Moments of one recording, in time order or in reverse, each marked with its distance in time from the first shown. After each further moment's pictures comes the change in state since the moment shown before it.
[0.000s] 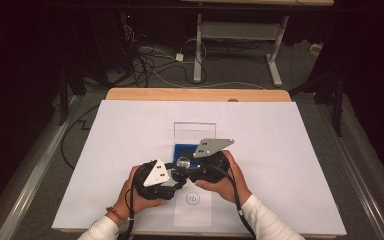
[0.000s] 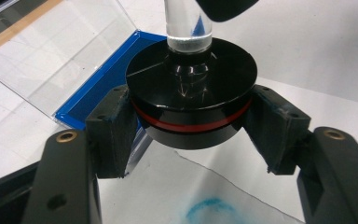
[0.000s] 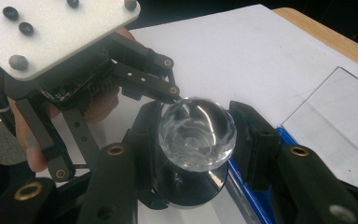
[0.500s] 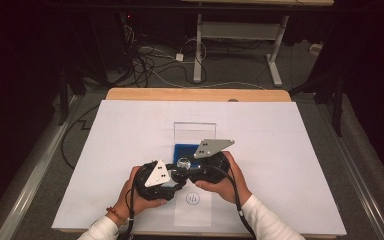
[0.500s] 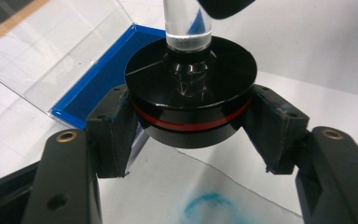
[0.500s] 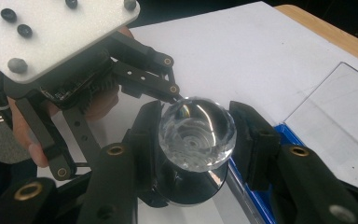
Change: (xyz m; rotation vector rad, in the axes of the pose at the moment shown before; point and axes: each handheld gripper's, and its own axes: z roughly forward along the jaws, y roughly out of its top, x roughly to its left) left arm 0.000 0.000 0.001 0.023 -0.014 -0.001; right arm 0.000 -0.003 0.001 0.001 0.007 0.007
